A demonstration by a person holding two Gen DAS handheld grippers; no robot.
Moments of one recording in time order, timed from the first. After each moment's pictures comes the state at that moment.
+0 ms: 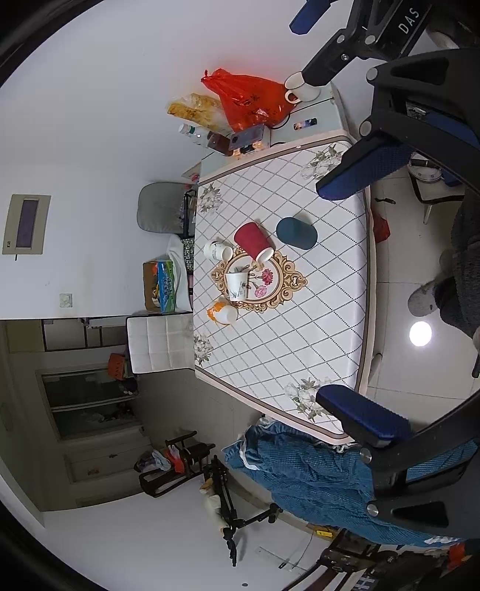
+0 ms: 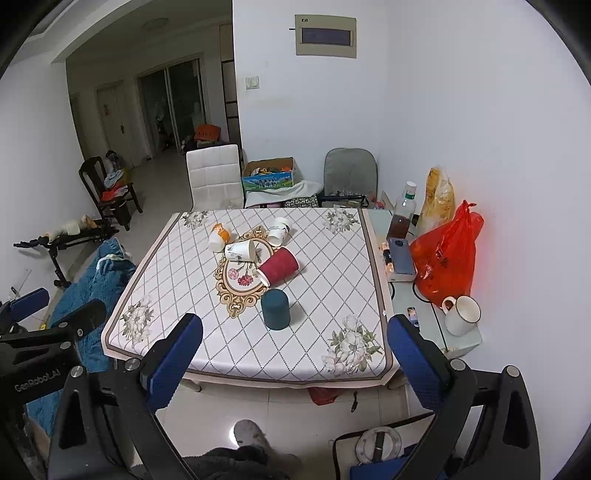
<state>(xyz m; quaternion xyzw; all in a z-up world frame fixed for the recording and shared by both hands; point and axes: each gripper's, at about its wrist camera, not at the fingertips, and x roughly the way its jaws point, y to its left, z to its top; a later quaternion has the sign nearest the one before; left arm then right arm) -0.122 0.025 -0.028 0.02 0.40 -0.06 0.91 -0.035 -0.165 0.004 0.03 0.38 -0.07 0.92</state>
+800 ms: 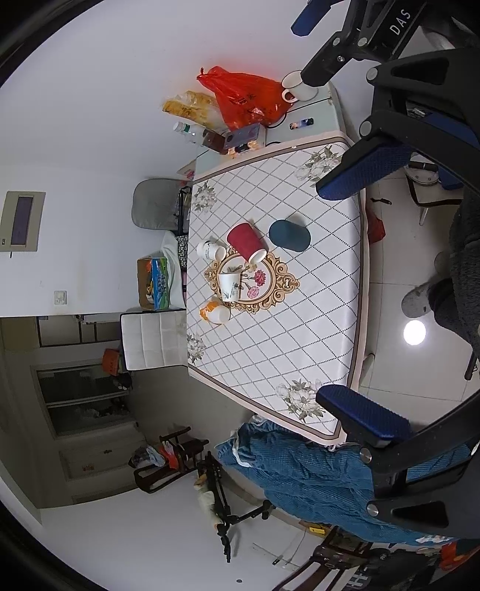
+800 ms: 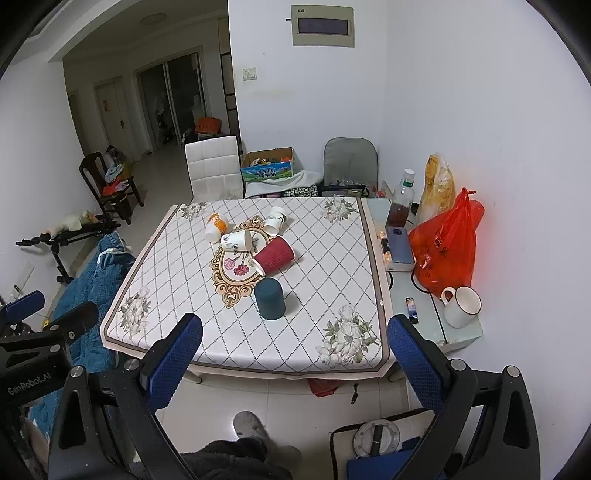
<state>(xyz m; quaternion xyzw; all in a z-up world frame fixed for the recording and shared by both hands) -0.134 0.009 -0.031 0.02 0.41 -0.04 0.91 -0.040 -0.184 -0.013 0.04 0.39 -0.06 0.92</state>
